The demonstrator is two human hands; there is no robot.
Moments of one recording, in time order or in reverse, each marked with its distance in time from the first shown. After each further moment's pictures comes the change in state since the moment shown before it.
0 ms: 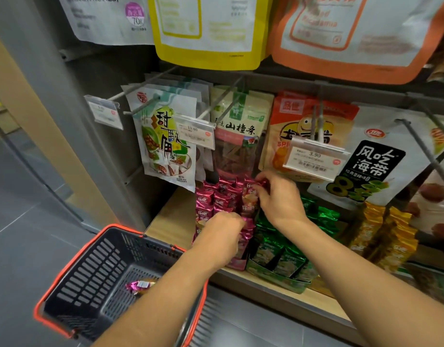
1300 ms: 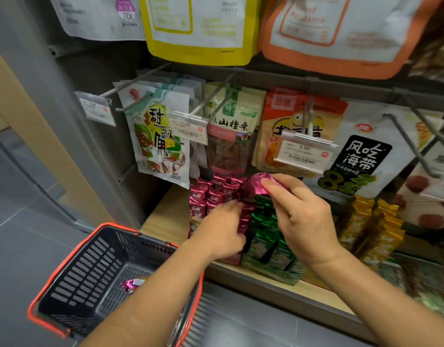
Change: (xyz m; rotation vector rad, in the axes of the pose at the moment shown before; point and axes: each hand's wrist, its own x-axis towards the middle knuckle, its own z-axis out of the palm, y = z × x) left_hand 0.001 0.011 -0.012 -0.192 -0.101 -0.040; right_hand -0.066 -0.015 -0.062 -0.124 0.253 -0.450
